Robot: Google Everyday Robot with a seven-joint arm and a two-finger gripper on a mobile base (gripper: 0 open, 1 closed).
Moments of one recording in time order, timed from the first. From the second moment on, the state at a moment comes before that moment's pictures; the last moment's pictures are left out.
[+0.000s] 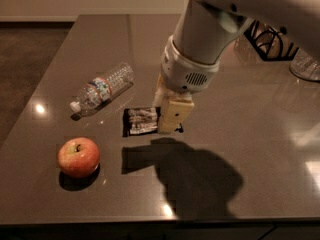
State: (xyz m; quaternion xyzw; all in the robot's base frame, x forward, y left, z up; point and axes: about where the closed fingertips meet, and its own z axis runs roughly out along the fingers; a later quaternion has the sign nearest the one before) arm 0.446 -0.025 0.915 -0.74 0.65 0.09 0.15
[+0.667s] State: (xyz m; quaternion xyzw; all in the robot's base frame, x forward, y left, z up) arm 0.435 -0.015 0.877 -0.72 0.68 0.08 0.11
